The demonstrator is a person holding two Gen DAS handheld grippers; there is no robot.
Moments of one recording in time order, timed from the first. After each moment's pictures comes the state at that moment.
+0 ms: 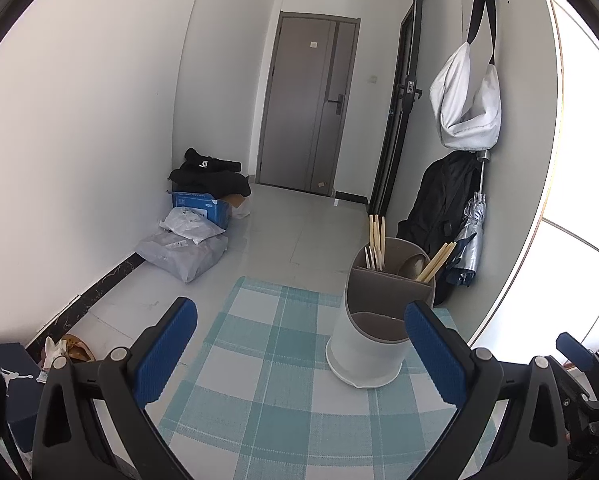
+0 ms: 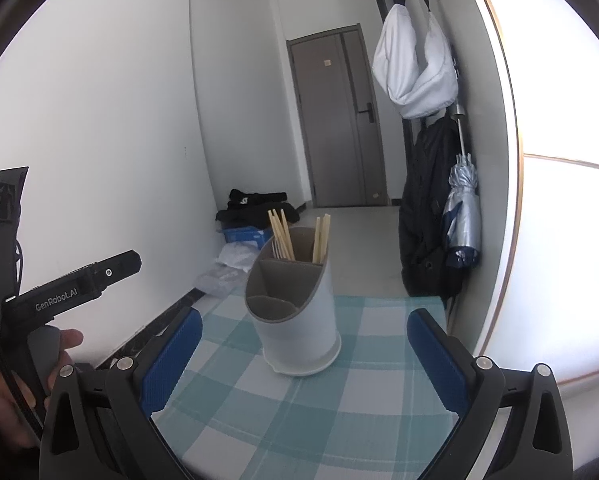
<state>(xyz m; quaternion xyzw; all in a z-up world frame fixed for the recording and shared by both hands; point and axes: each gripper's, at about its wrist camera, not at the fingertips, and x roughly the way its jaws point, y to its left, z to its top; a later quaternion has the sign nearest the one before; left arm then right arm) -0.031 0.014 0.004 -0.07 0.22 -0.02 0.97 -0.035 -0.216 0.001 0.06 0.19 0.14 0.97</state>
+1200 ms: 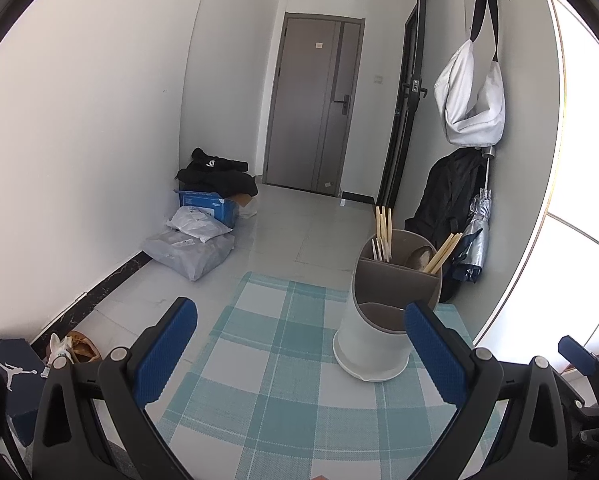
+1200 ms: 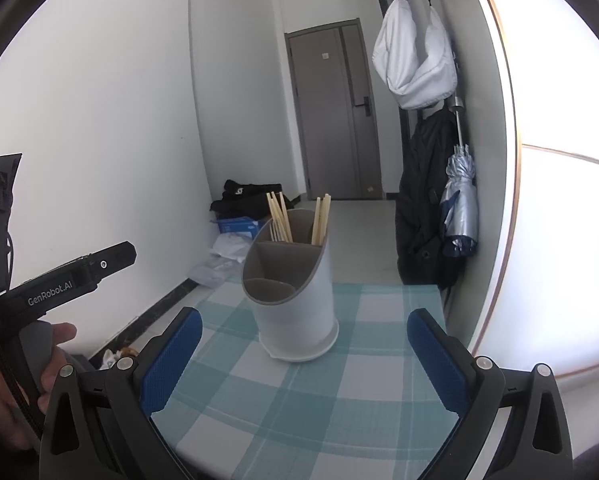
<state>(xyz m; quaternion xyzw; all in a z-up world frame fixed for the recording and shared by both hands) -0.037 0.012 -0.004 -0.07 0.21 -0.01 0.97 -0.041 -0.209 -0.010 0.05 0.20 0.13 0.97</state>
